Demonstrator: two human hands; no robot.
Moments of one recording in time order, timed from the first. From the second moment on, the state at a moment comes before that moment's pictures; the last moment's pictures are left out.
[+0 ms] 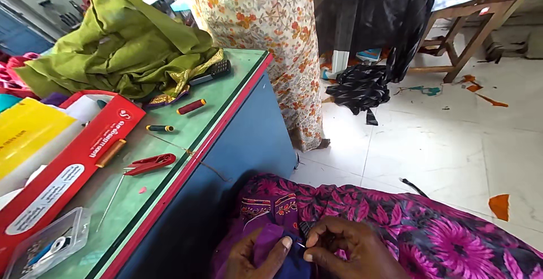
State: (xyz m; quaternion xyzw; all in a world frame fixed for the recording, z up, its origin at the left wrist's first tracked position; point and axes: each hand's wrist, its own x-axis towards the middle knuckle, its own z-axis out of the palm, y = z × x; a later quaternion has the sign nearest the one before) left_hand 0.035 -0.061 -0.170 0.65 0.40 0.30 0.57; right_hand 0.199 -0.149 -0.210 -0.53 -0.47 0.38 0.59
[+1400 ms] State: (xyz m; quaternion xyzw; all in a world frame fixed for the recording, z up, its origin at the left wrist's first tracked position) left_hand 0.040 -0.061 -0.174 0.70 0.41 0.30 0.50; right_hand 0.191 -0.147 -0.204 -0.47 -0.35 0.51 0.63
